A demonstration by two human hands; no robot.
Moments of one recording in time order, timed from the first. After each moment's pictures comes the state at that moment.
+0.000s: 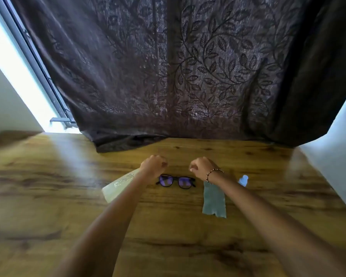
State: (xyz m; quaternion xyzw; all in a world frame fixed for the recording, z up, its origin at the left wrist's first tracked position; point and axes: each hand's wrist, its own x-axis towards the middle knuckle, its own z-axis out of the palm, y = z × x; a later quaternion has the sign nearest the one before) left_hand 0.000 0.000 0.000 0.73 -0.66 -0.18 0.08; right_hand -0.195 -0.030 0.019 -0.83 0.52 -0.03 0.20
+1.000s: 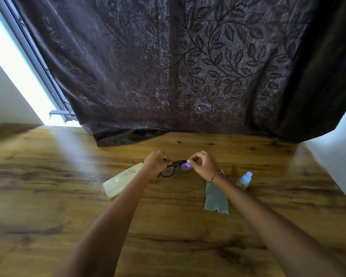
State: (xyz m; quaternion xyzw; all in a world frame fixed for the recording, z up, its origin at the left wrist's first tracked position) left_hand -0.002 -0.005 -0.008 0.74 -0.61 -0.25 0.13; right_hand -0.194 -0.028 -0.008 -0.75 0.53 -0.25 0.30
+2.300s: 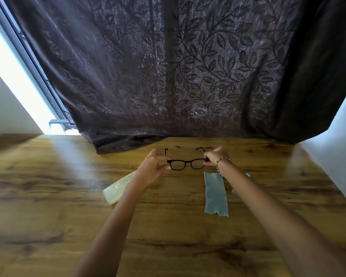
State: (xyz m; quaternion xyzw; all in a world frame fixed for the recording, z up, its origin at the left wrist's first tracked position) left_hand 0.009 0.032 0.012 0.65 -0.69 -0.19 0.25; right_hand -0.210 -0.070 0.021 -0.47 0.69 -0.27 0.48
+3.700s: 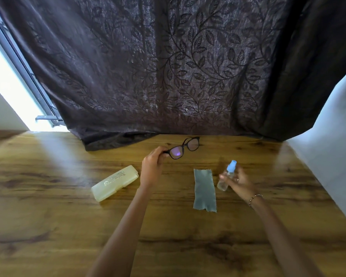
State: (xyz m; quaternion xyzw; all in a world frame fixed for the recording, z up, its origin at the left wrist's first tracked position) left_hand -0.043 0.025 -0.009 0.62 -0.61 -0.10 0.48; right_hand -0.334 0.006 -0.019 -0.61 0.60 -0.28 0.44
